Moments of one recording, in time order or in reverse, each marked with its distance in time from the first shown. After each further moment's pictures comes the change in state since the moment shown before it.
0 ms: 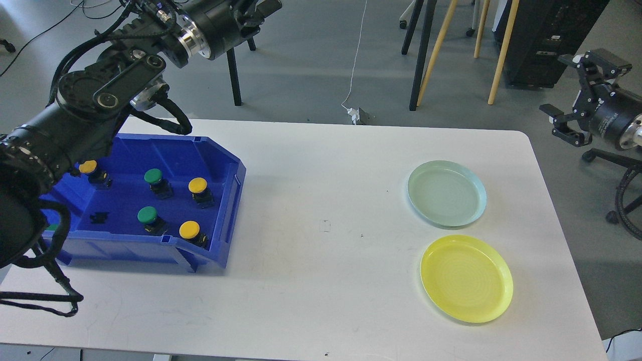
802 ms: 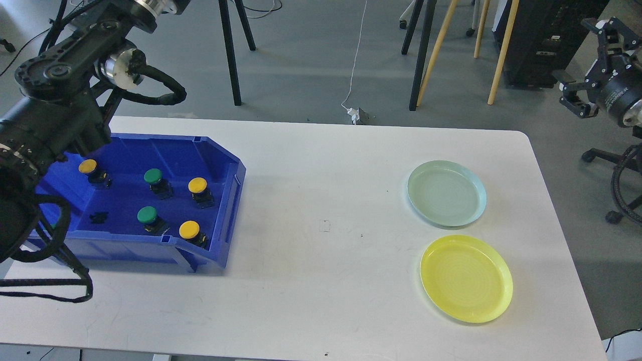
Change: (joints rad) left arm 0.008 0.045 -0.205 -0.015 -0.260 -0.020 0.000; right arm 0.002 0.032 0.082 0.003 0.000 -0.115 0.107
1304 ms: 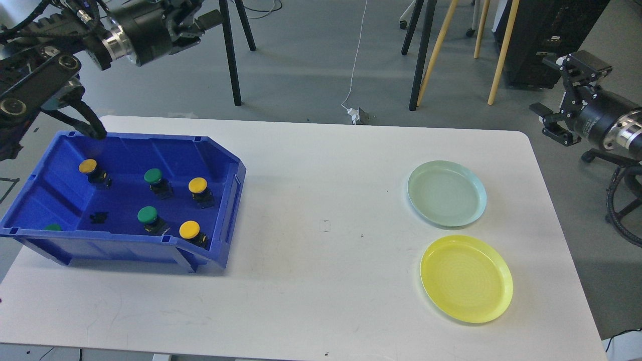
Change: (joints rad) left arm 0.033 0.323 0.239 -0.204 0.541 -0.140 0.000; right arm -0.008 0.014 -0.090 -0.005 -0.159 0.064 -0.050
